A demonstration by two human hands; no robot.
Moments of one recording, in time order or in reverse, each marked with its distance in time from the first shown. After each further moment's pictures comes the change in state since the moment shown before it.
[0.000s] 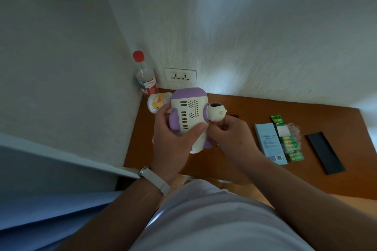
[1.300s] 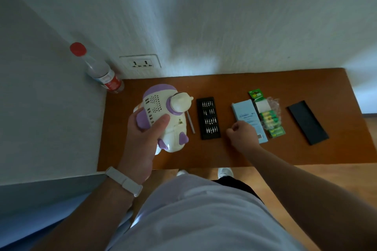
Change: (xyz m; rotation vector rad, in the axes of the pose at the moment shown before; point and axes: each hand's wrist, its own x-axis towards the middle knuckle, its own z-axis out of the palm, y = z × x) left_hand 0.011 -0.020 0.034 -0.124 -0.172 -0.337; right_hand 0.043 0.190 -0.085 -0.427 0.170 0.475
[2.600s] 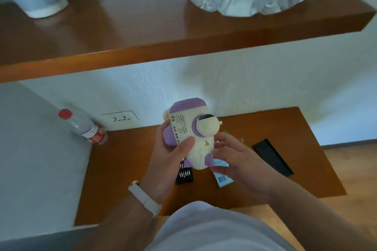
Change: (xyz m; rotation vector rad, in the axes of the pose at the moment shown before) left_hand -0.021 0.054 0.153 0.012 -0.288 0.202; right_hand -0.096 -0.061 -0.184 0.842 -0.529 -0.179
